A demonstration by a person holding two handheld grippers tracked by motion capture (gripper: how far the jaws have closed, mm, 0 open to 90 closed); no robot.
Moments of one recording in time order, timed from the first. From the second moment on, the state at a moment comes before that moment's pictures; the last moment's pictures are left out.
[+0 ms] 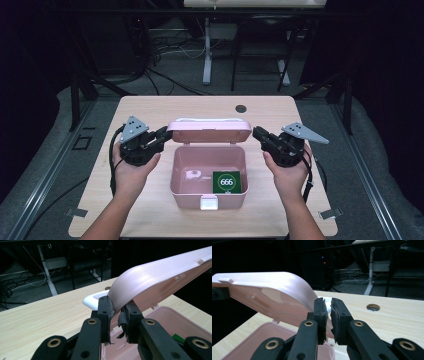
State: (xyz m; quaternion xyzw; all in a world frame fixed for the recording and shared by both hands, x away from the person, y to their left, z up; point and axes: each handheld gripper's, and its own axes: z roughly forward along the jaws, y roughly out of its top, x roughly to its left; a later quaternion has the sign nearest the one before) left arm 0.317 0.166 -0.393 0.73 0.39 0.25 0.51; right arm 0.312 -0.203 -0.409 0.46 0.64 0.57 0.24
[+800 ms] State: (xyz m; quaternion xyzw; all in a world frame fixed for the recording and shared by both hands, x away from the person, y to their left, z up) left arm 0.295 0.171 -0.405 0.74 0.38 0.23 0.51; right arm 0.310 -0.200 -0.416 0.45 0.65 0.57 0.22
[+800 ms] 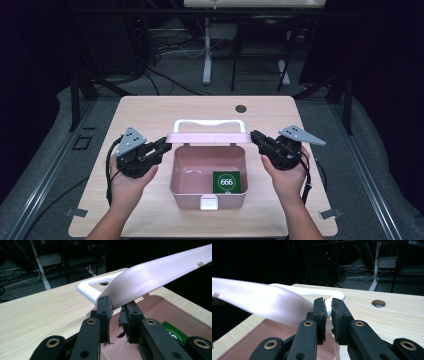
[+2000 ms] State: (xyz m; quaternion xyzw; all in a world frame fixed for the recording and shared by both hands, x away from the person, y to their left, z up) left arm 0.257 0.177 -0.431 0.75 0.36 0.23 0.51; right arm 0.309 -0.207 -0.415 0.46 0.64 0.57 0.23
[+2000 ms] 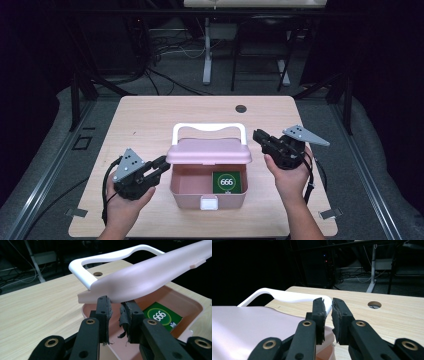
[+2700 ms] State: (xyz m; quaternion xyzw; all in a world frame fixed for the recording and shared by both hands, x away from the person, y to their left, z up) left arm 0.242 0.182 -0.453 0.76 0.36 0.20 0.51; right arm 0.310 -0.209 -0.416 0.46 0.64 0.57 0.23
